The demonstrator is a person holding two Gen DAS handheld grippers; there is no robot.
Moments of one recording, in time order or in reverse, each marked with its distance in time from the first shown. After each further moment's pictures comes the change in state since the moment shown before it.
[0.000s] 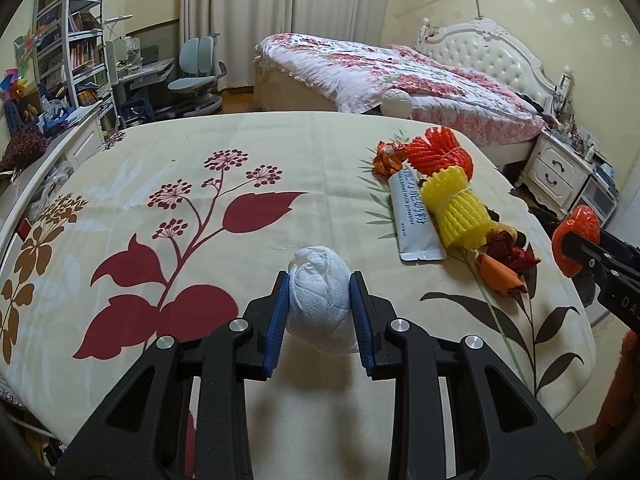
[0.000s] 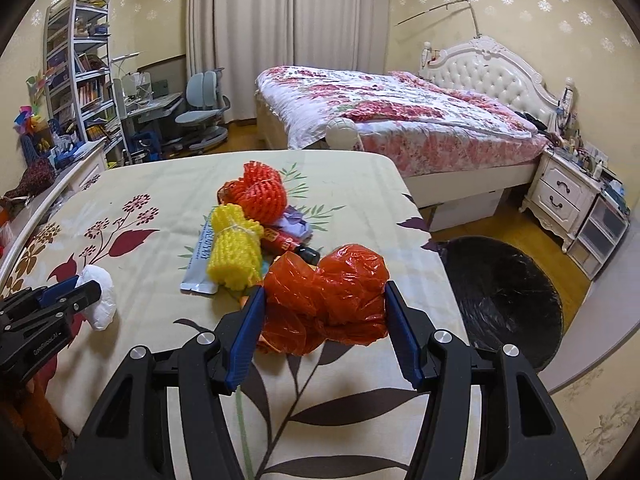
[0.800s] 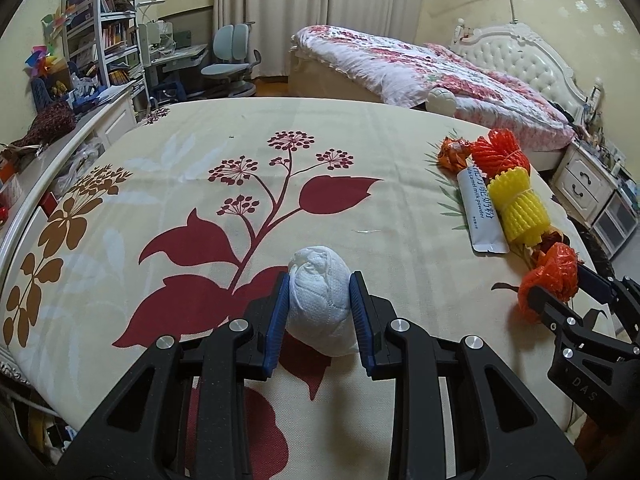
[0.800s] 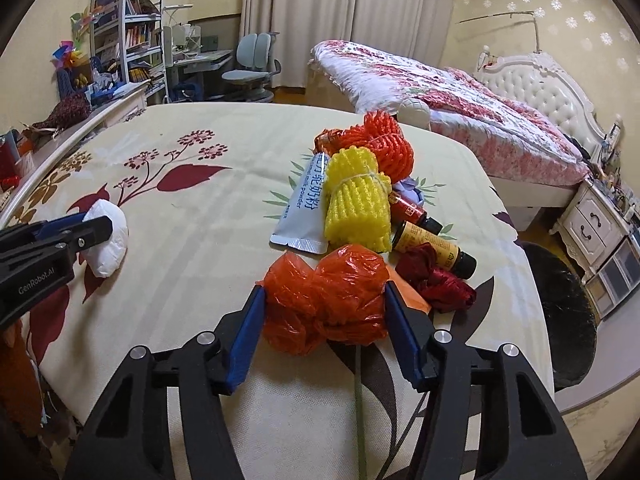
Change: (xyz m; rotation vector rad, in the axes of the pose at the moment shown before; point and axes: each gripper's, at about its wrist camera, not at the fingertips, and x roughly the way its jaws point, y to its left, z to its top) left arm -0.001 0.055 -0.011 -0.074 0.025 0.092; right arm 0.024 0.090 -0.026 -0.179 0.075 0.092
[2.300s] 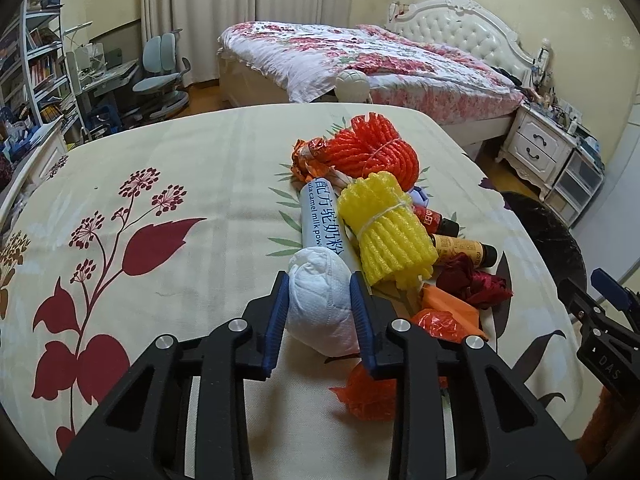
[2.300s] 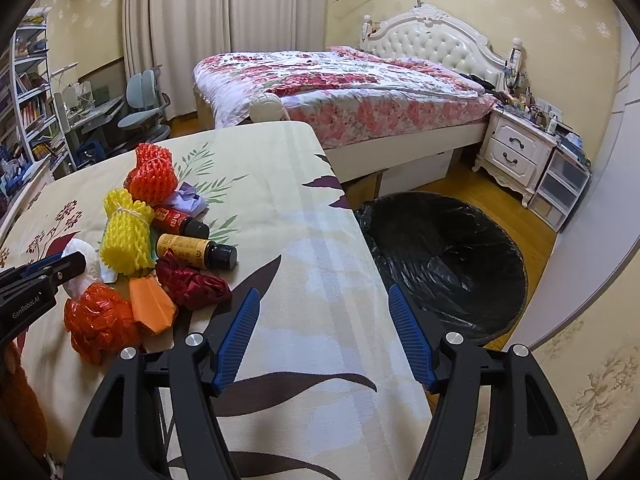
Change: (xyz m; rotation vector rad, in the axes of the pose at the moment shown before) left arm 0.037 -0.128 0.034 0.141 0.038 -0.154; right arm -0.014 -0.147 -0.022 0.314 0.011 -0.236
